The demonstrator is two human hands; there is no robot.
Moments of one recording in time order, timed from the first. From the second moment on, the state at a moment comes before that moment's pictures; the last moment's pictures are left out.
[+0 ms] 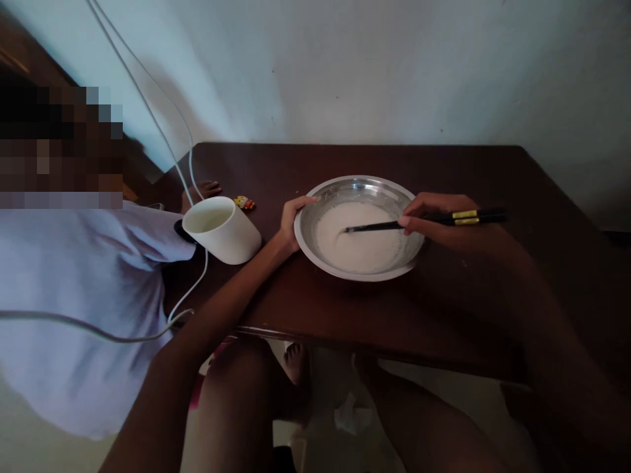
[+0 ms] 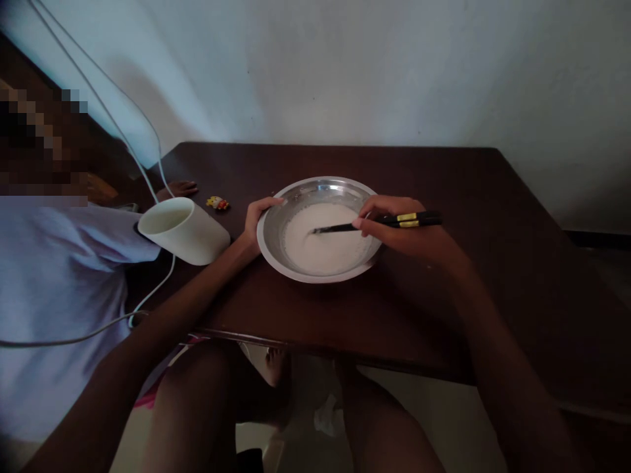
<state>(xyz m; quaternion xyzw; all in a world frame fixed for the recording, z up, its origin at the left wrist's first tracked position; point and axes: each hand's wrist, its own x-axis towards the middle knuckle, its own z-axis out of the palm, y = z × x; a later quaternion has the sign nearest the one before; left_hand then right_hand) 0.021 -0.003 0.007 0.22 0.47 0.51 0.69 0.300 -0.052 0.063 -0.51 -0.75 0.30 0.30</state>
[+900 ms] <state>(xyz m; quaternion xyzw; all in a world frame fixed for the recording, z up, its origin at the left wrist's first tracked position) 0.017 0.002 0.002 0.25 0.47 0.49 0.69 0.313 -0.051 0.067 -0.54 -0.74 0.26 0.31</state>
